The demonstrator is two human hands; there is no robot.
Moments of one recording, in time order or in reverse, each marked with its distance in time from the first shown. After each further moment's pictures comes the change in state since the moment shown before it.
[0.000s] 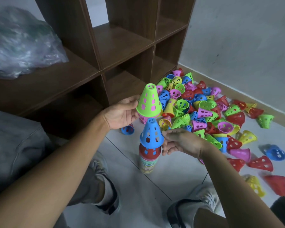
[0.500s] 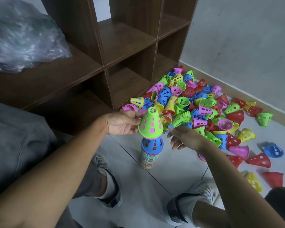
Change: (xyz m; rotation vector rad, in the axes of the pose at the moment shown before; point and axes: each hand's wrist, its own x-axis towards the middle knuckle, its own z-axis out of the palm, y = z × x) left_hand -0.021 -0.023 -0.015 0.218 -0.104 -0.301; right_hand 0.009 0.019 -0.009 -0.263 0.272 0.167
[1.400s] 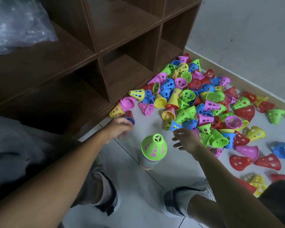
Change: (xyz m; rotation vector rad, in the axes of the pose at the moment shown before) left_hand 0.029 -0.069 -0.056 0.369 0.767 -0.119; right_hand 0.085 0.064 0.014 0.256 0.249 0.176
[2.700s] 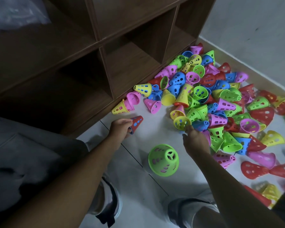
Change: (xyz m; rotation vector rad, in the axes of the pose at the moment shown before) left_hand 0.048 -0.032 0.019 -0.364 0.363 -0.138; right_hand 0.061 0.026 0.017 -0.965 0.421 -0.453
